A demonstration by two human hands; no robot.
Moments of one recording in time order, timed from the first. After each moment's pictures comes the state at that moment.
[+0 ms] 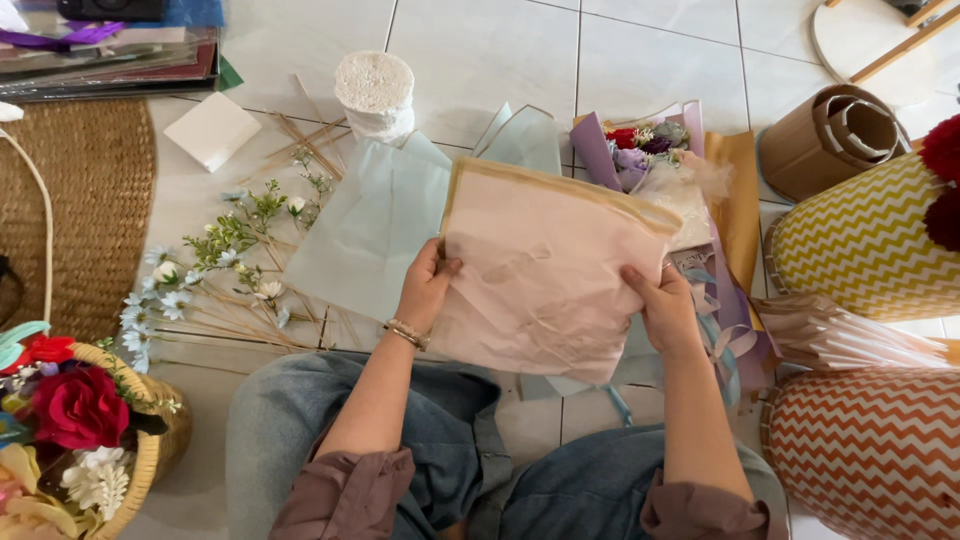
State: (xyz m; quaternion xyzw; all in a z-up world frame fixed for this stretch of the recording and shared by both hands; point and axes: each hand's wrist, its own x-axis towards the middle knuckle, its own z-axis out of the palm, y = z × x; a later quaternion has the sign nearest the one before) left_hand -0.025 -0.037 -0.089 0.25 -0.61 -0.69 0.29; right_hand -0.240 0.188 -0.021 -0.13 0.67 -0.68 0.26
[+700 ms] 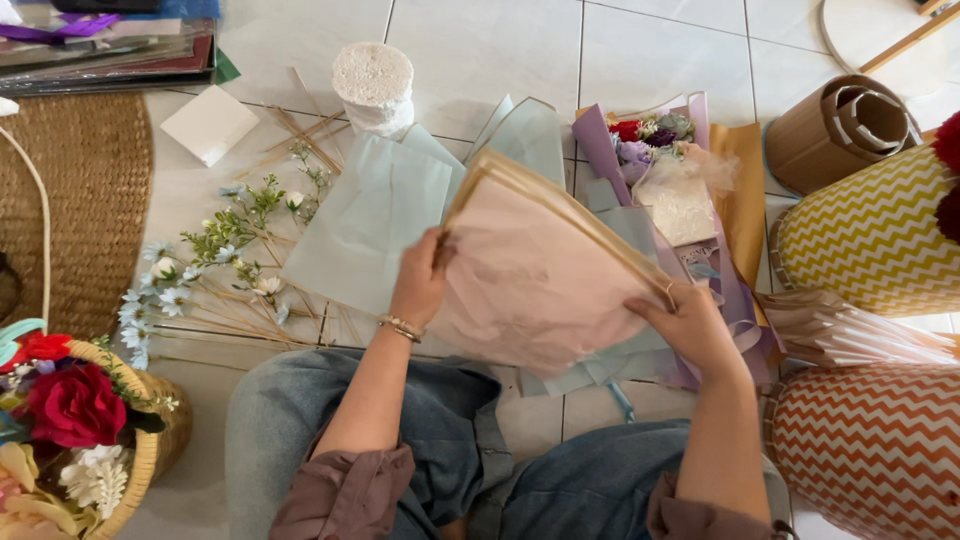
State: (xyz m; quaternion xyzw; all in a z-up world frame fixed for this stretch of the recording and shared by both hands) left_hand -0.021 -0.043 -0.073 0.23 -0.73 -0.57 0.28; right_hand -0.230 0.211 0.036 -0.38 0.87 -0.29 0.16
